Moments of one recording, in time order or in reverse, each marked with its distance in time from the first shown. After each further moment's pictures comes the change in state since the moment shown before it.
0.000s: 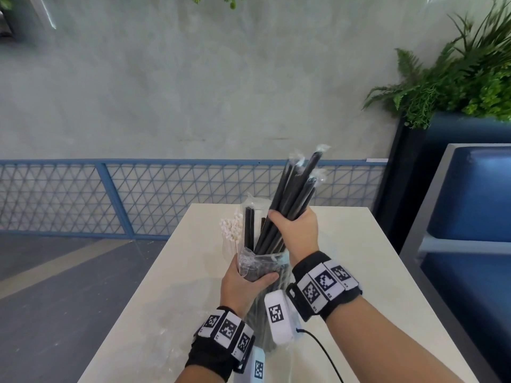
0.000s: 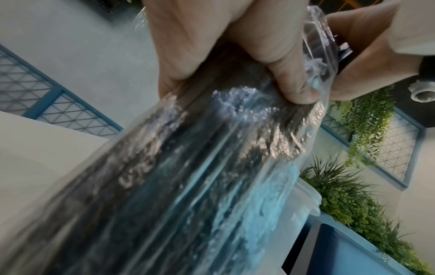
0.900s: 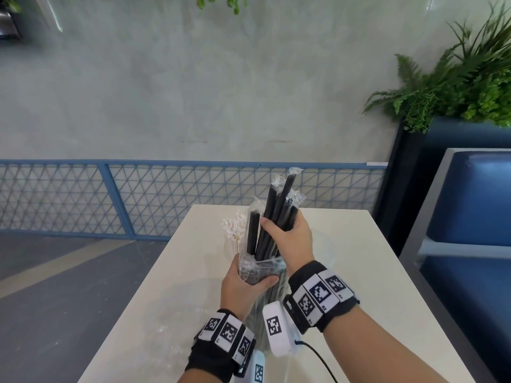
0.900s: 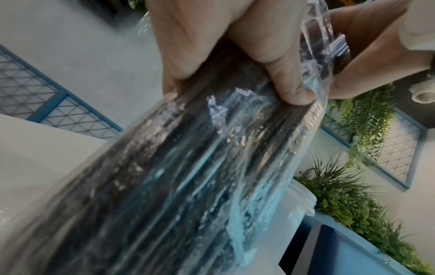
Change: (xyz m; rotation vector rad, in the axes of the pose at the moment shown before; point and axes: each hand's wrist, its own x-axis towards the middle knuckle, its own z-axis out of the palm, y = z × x) left_hand -0.009 0.000 -0.003 0.000 0.004 0.108; right_hand -0.019 0.003 0.001 -0.044 -0.103 -0.051
